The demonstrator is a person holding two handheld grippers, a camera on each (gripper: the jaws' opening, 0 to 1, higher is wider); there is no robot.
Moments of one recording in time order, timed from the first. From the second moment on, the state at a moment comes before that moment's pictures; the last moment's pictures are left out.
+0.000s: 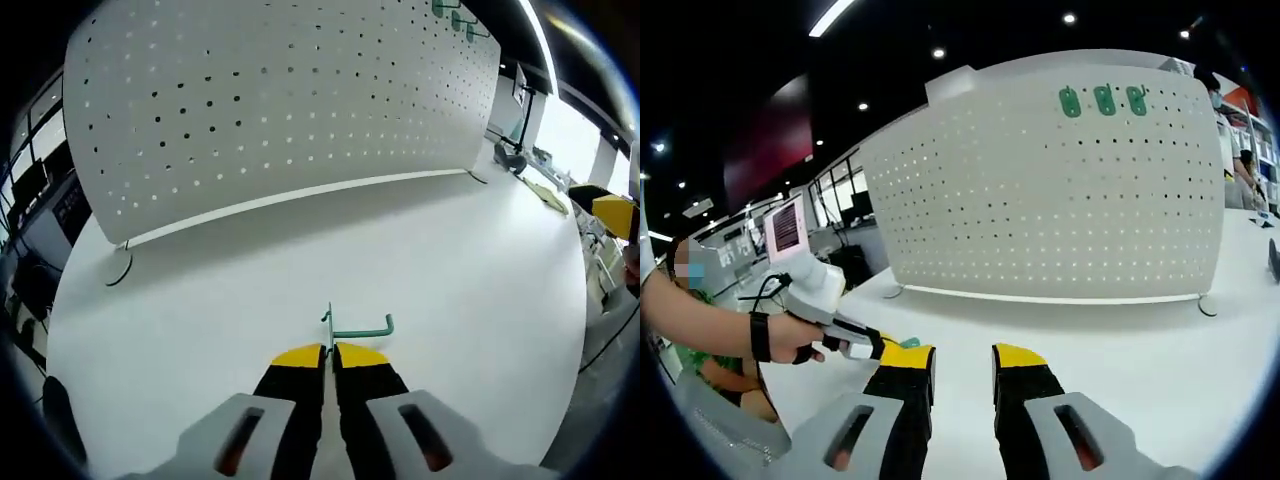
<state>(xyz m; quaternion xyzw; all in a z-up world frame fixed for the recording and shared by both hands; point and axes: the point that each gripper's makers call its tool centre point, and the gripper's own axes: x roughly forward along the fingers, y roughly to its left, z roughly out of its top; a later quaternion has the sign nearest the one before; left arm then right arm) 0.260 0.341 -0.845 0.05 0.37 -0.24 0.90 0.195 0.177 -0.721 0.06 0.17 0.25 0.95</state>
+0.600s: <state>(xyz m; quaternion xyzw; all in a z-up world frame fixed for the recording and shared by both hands) 0.231 0.316 -0.810 0.00 0.32 -0.26 0.91 0.187 0.189 -0.718 0.06 0.17 0.26 0.95</state>
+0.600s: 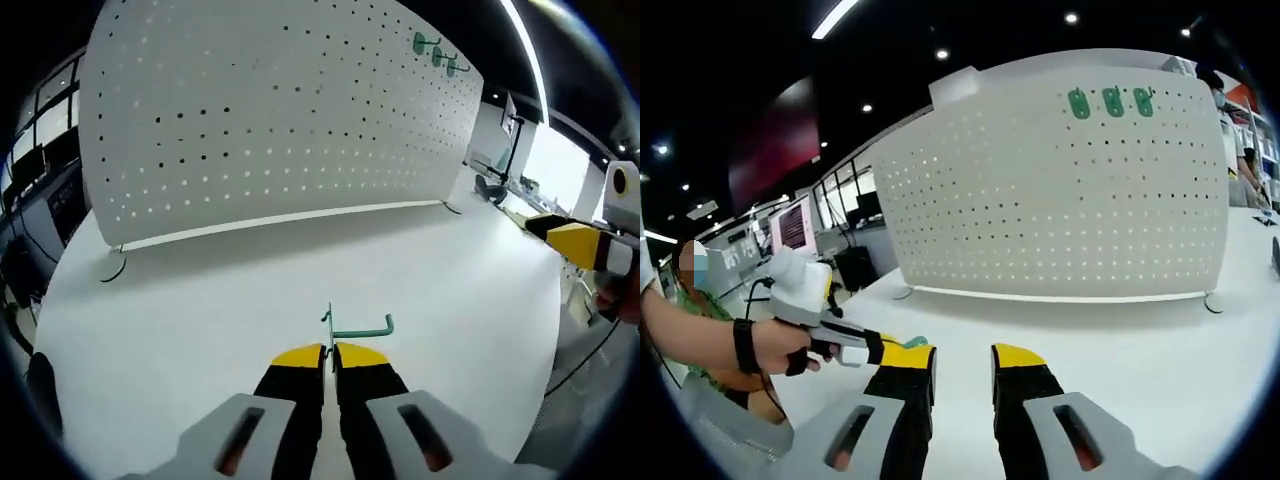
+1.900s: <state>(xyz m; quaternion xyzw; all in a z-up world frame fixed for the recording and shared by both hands) 0.168 0.285 -0.713 -0.08 0.17 -0.34 0.92 0.154 0.247 -0.696 0.10 0.17 0.34 0.92</state>
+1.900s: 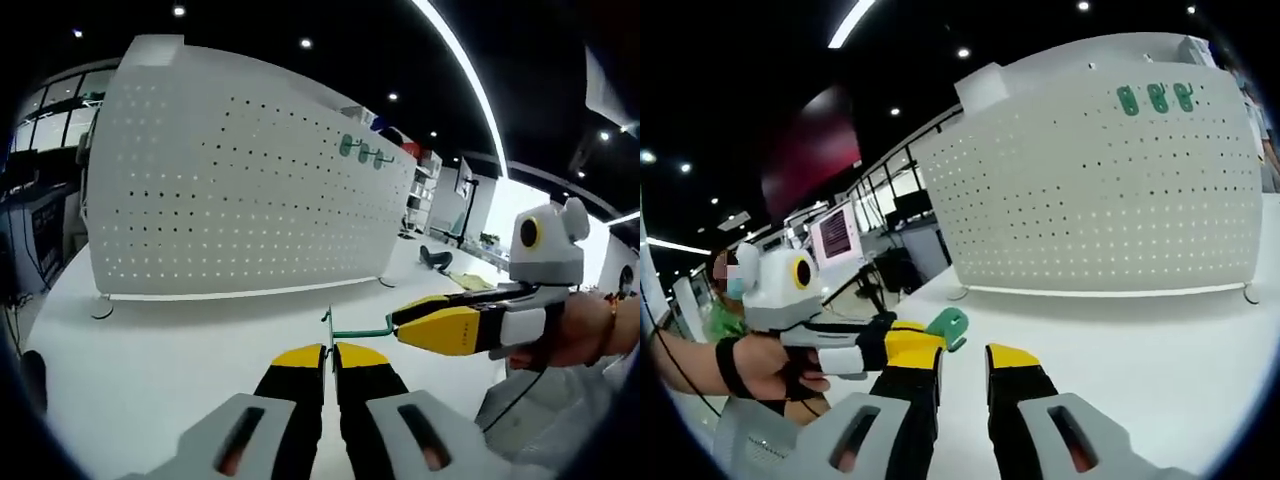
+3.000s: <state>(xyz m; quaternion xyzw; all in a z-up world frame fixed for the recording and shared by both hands) 0.131 0.278 -0.663 -0.03 0.03 -0.38 0.92 0.123 0.267 -0.664 0.33 0.20 0.38 0.84</state>
